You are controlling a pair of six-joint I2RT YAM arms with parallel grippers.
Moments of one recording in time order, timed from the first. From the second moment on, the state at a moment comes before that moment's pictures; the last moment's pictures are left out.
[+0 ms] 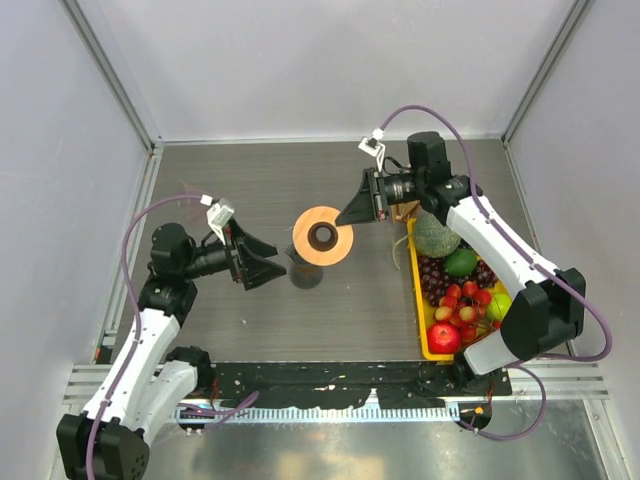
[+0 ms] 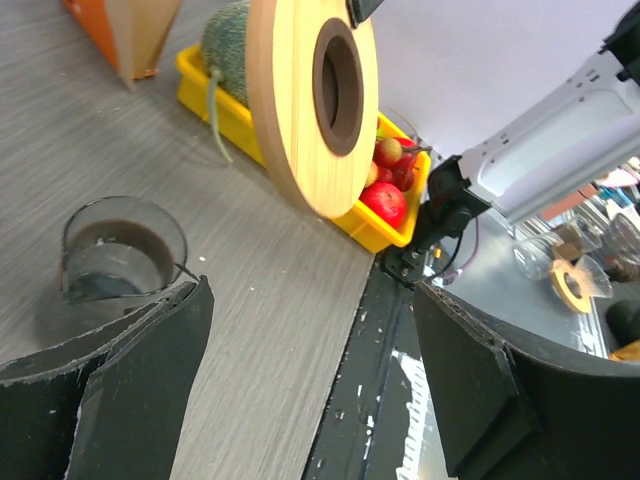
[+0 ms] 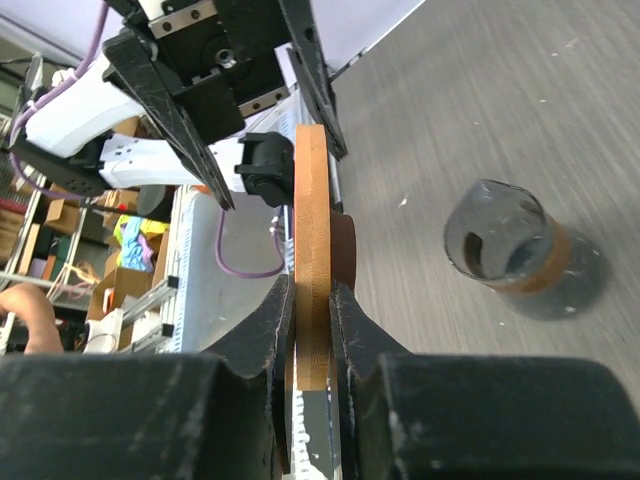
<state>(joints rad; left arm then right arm) -0.16 0.78 0.60 0.04 1.05 -0.43 0.35 1.50 1.35 -0.38 -1.20 0.26</state>
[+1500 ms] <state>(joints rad) -0.11 1.40 0.53 0.69 1.18 -1.15 0.45 1.51 1.21 -0.39 -0.69 0.20</state>
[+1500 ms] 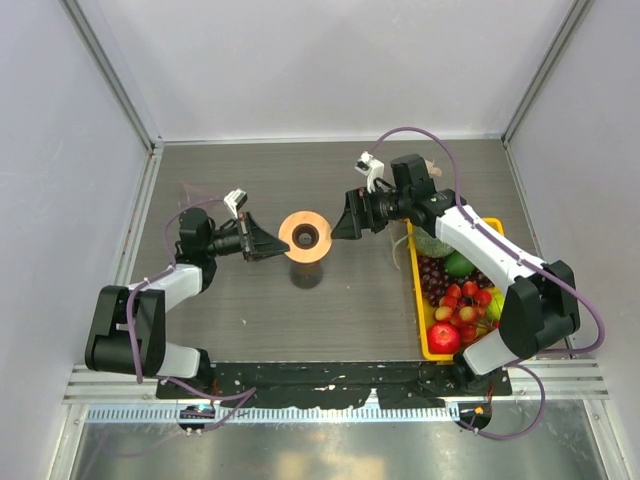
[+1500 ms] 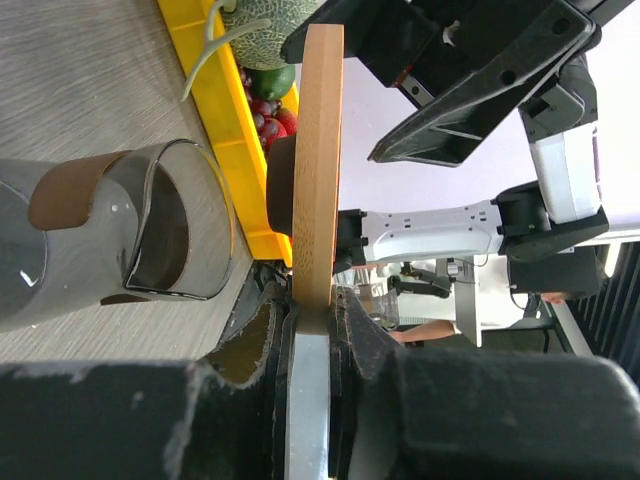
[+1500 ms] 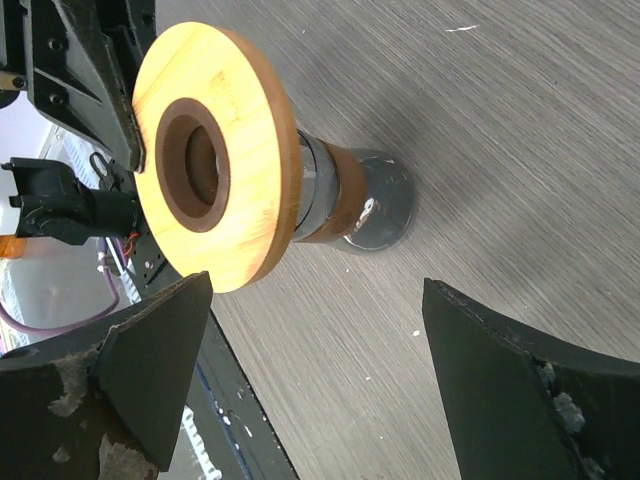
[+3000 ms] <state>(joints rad) -0.03 1.51 0.56 0.50 1.23 -0.99 0.45 1.51 1.21 -0.40 -0.71 0.18</state>
